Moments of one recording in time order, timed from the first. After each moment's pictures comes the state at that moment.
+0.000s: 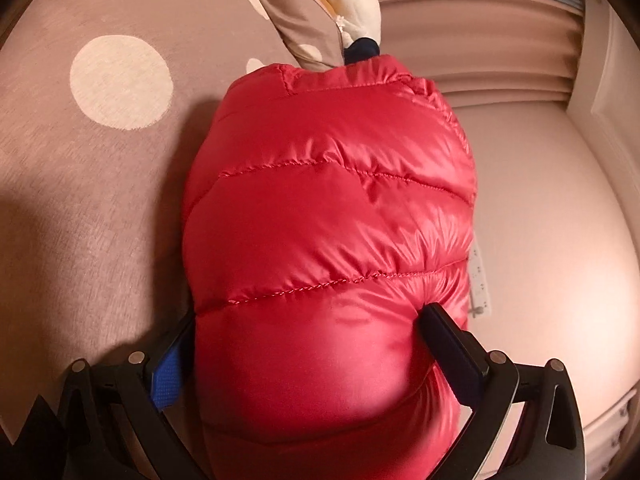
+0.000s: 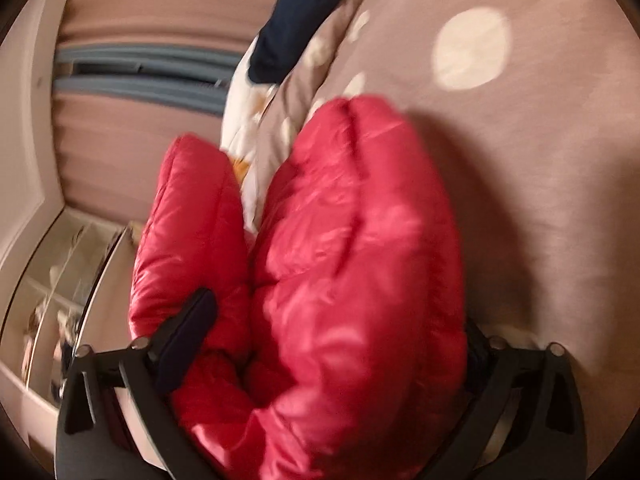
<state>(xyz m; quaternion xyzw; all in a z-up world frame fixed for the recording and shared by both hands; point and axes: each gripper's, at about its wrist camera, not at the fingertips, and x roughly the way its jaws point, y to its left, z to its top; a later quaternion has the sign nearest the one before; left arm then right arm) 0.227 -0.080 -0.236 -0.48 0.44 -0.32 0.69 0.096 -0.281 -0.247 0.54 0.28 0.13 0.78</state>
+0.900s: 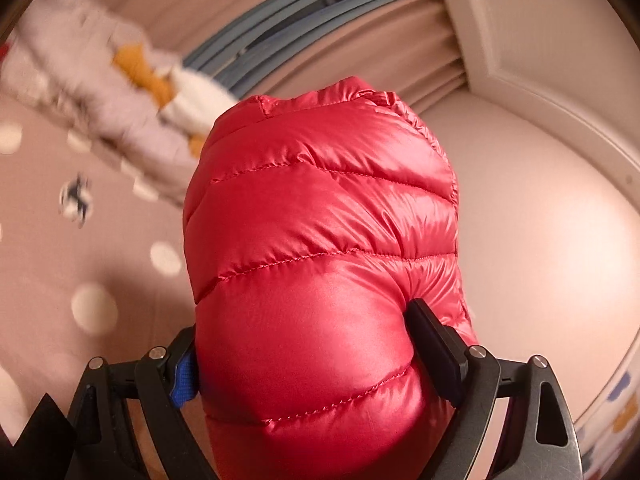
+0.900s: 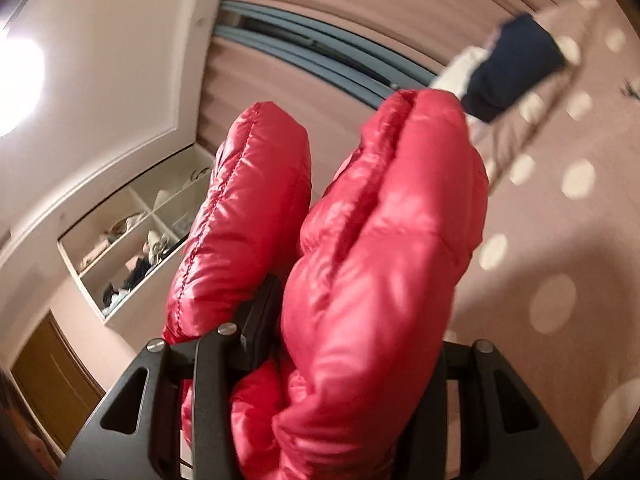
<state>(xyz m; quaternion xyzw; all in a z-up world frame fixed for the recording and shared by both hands) 0.153 -0.031 -0.041 -0.37 0.23 -0.35 0.83 0.053 -0.308 -0.139 0.43 0.12 0.32 0.84</state>
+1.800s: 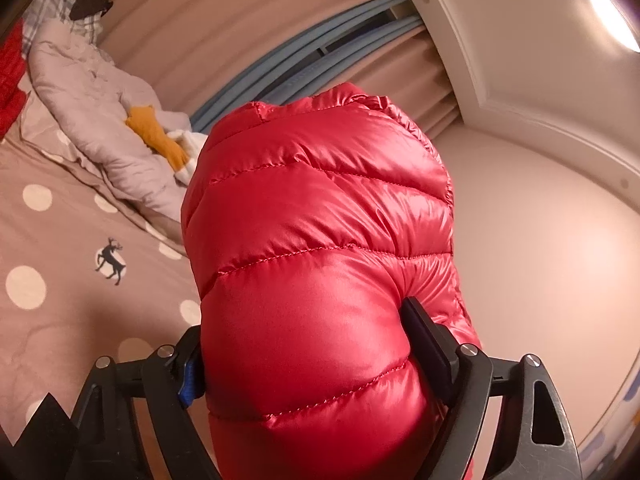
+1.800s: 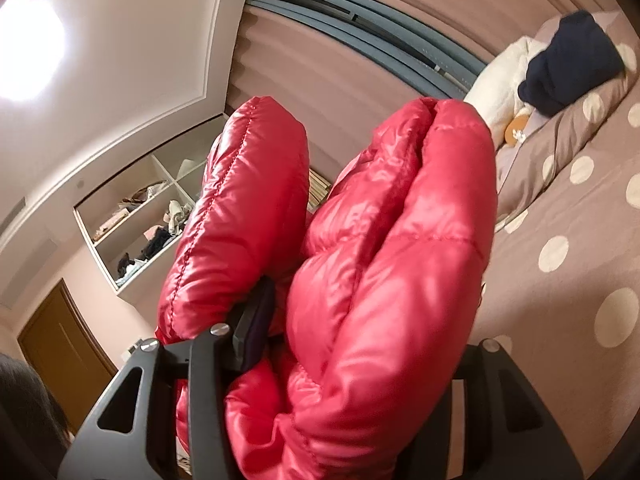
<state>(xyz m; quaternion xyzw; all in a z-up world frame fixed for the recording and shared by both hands) 0.152 0.014 -0.034 -0.38 0.17 -0.30 0.86 0.066 -0.382 -0.166 0.40 0.13 0.37 0.83</state>
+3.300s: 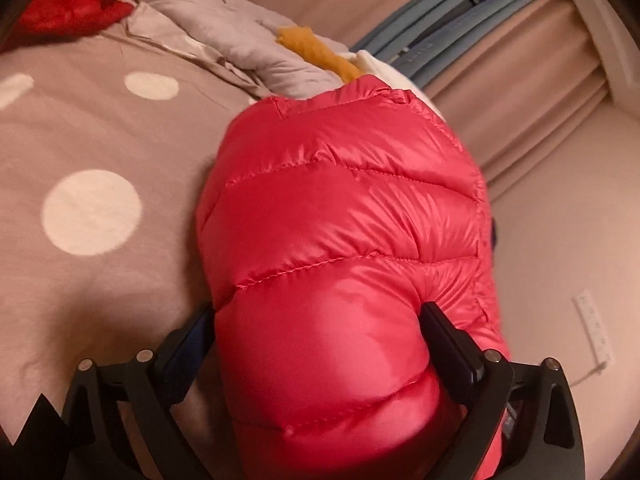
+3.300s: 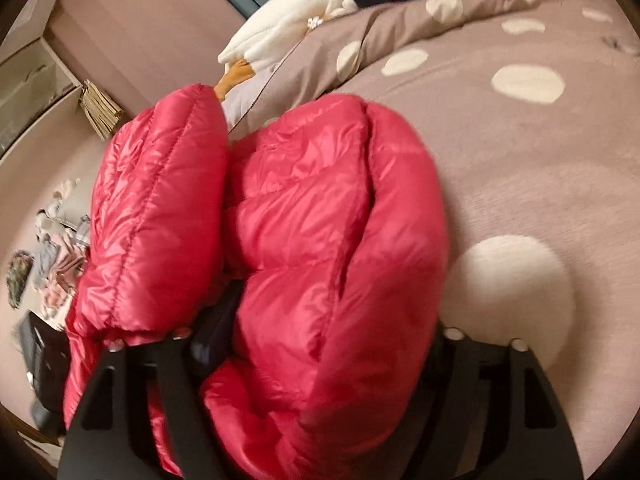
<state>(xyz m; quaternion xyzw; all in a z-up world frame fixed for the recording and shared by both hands) 0.262 0.019 -0.198 -0.35 0.35 -0.08 0.86 0.178 -0.553 -0.326 0.26 0.37 0.07 0.89</state>
